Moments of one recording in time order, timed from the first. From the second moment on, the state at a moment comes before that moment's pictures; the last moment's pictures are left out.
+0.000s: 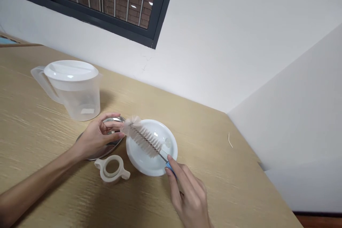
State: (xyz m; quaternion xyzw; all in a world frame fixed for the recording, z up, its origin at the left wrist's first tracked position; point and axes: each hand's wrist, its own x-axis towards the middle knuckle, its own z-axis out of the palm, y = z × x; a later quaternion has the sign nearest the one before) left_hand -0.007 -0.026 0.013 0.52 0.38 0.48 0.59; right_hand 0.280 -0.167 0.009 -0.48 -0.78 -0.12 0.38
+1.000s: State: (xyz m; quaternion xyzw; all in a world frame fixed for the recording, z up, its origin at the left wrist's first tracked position) left_hand -0.009 -0.029 0.010 0.66 0.42 0.46 0.42; right_hand 0.284 -0.167 0.012 -0.50 -0.76 -0.13 0.39
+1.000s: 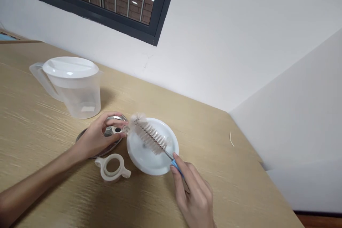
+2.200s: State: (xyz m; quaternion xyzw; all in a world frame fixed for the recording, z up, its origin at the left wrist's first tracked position) left_hand -0.005 -0.025 -0.005 0.68 0.41 0.45 0.40; right_hand 0.280 -0.166 0.016 -0.50 -0.77 -0.10 0.38
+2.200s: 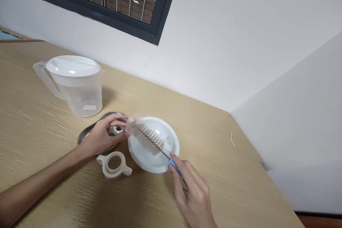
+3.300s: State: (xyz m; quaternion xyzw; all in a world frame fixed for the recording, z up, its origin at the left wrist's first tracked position) left_hand 0.000 -0.029 0.003 0.64 0.46 0.44 0.44; right_hand 0.280 -0.172 0.024 -0.49 -0.75 -0.30 0.33
